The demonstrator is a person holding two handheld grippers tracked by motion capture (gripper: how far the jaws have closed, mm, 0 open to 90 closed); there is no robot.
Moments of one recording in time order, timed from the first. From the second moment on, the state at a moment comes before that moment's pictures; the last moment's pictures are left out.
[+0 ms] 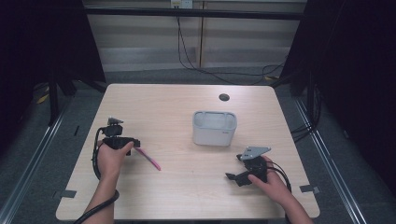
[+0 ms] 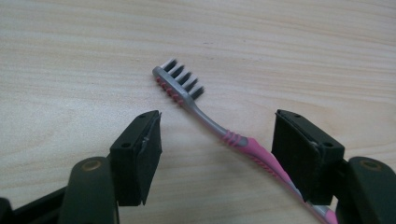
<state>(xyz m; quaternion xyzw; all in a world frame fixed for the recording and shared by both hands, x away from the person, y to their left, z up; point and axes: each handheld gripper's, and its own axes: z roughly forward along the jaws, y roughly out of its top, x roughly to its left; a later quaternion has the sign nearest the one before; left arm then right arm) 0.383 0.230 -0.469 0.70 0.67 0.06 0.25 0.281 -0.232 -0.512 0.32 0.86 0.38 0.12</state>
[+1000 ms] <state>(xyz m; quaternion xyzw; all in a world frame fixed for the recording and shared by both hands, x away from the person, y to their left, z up) 0.389 0.212 -0.472 0.74 0.64 0.08 0.17 0.281 -0.232 -0.512 0.32 0.86 0.38 0.12</state>
